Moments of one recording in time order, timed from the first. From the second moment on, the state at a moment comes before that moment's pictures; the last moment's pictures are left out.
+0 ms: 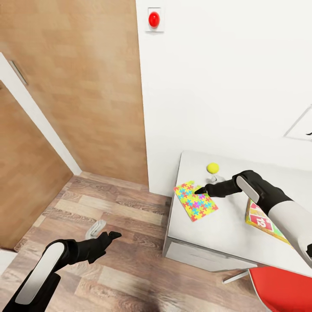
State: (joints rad) left arm -0.29 0.18 -0.09 -1.51 1.51 0.82 0.70; right arm -1.14 -0.37 0.59 -0.63 -0.70 0.97 0.54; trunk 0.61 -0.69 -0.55
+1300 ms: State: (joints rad) left arm -0.29 0.18 -0.09 -1.51 1.51 0.82 0.70; right arm -1.14 -0.37 0.59 -0.63 -0.70 0.97 0.54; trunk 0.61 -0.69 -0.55
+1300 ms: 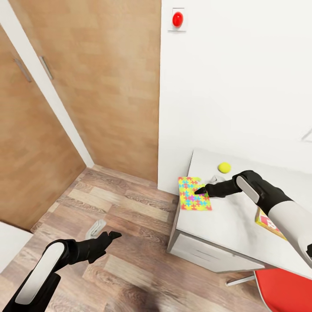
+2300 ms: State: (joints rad) left arm -0.29 0.18 -0.09 -1.51 1.51 0.82 0.70; right arm -1.14 -0.39 0.58 -0.63 -0.70 0.96 0.53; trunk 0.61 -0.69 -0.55
